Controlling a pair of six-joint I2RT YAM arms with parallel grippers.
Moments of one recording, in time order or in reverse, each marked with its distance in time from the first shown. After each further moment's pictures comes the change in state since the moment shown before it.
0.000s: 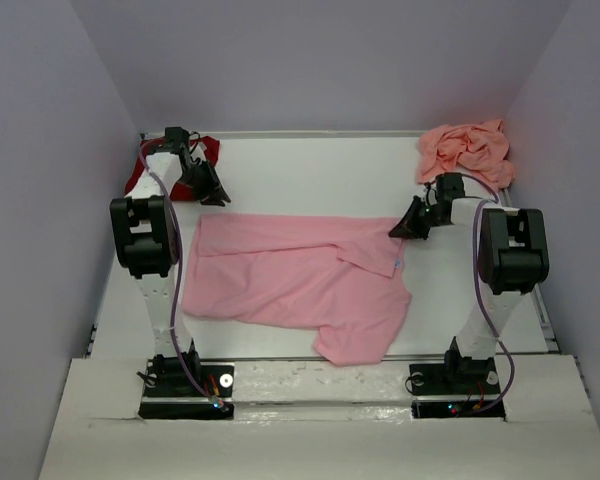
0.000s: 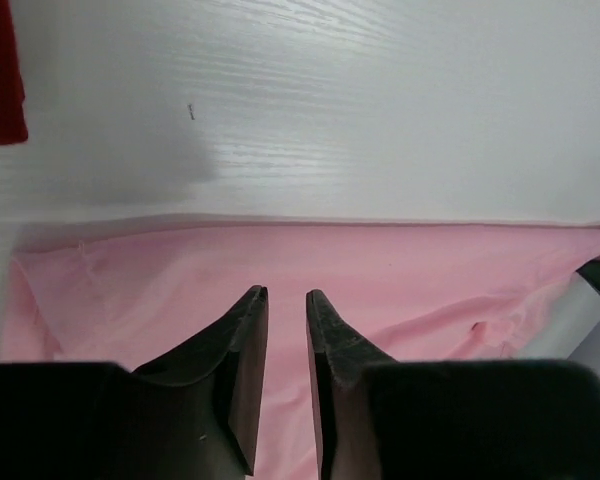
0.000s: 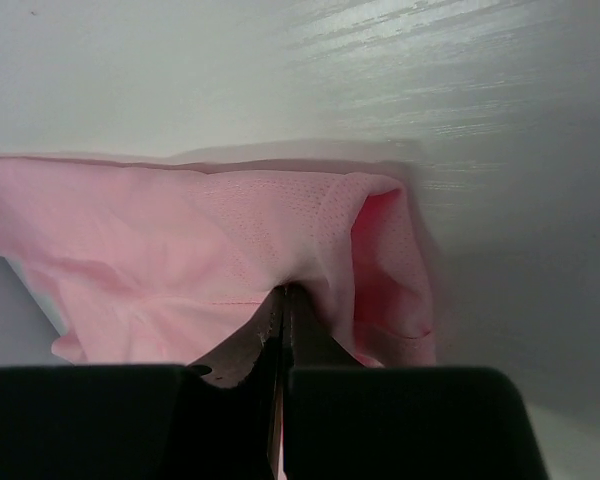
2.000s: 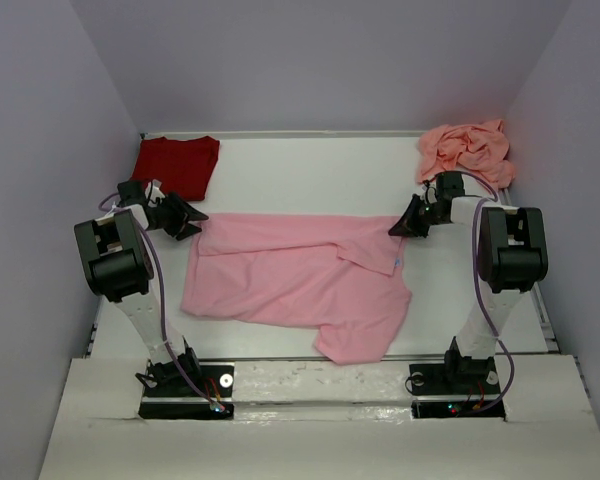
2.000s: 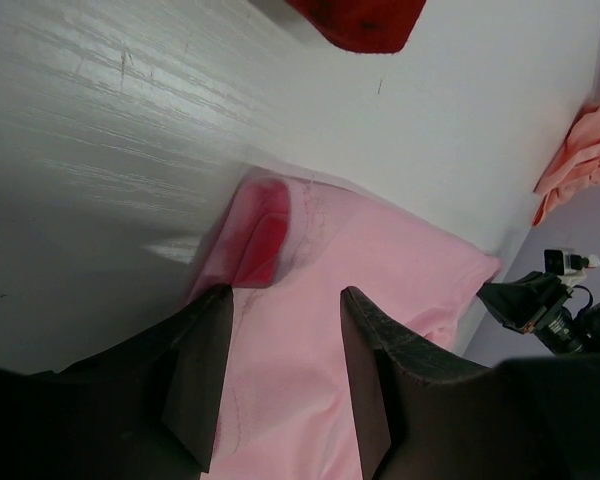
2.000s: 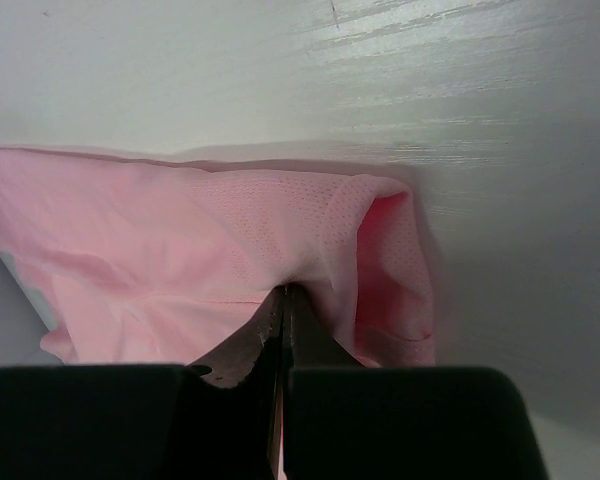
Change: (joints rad) left arm 0.283 -0.222 -0.647 0.627 0.266 -0.180; right arm 0.000 0.016 0.021 0.008 -0.014 -0.039
